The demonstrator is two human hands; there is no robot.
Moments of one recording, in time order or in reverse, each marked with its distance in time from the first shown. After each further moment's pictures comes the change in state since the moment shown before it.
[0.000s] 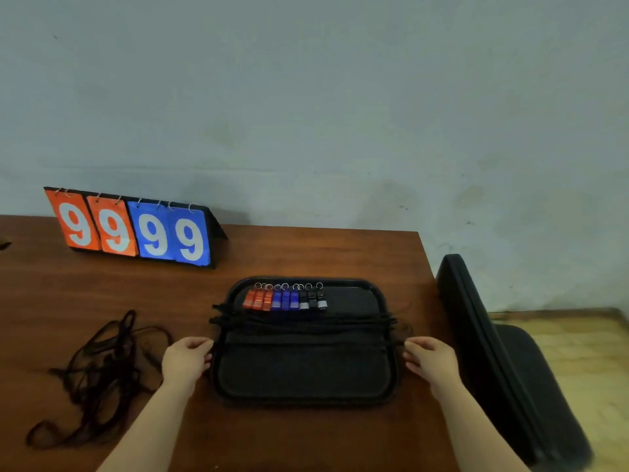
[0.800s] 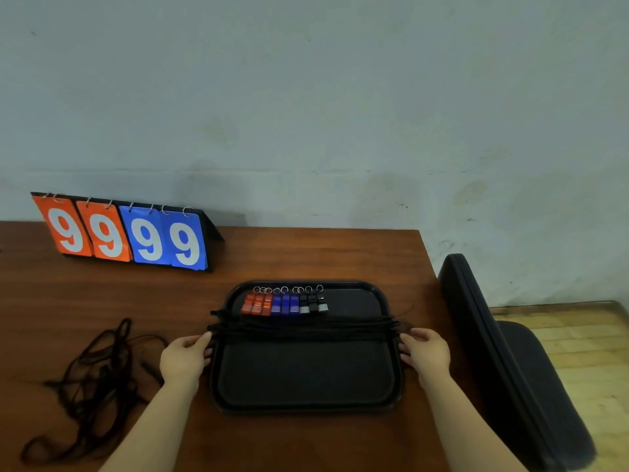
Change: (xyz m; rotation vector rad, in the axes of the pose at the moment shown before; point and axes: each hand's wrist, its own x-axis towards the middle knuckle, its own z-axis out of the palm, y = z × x) left_hand 0.011 0.010 0.008 -0.169 0.080 -0.055; right_hand 0.013 -0.010 0.025 0.021 0.102 0.042
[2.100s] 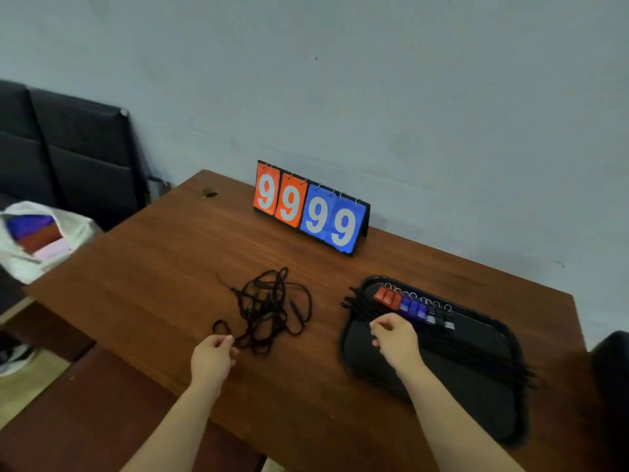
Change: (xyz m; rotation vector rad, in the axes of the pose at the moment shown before) left_hand -0.040 -0.075 -0.207 0.002 0.203 -0.049; right_hand -0.182 -0.013 0.180 -0.469 -0.608 -0.523
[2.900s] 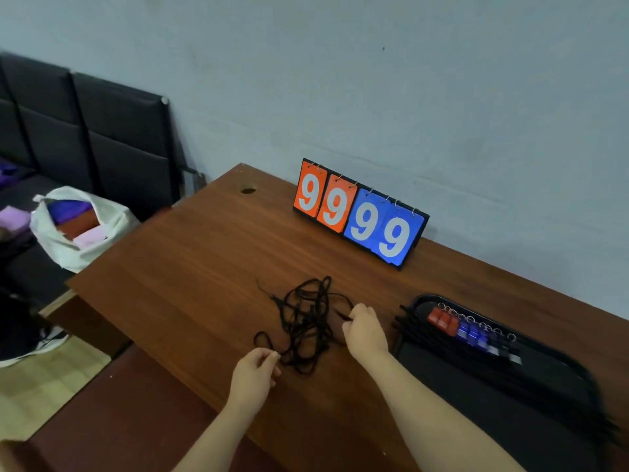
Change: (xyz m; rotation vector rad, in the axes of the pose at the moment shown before) left_hand 0.017 0.000 -0.019 0.103 -0.198 0.097; right_hand 0.028 -0.070 0.139 -0.510 -0.146 -0.198
